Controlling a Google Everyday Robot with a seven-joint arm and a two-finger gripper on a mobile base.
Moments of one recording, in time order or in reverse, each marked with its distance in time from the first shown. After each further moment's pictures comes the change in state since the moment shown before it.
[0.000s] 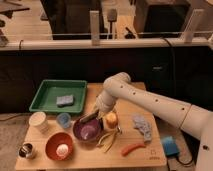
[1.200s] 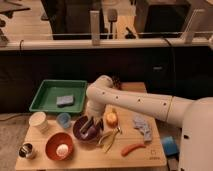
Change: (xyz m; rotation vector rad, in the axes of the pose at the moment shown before) arm -0.011 0.004 0.027 -0.121 0.102 -0.149
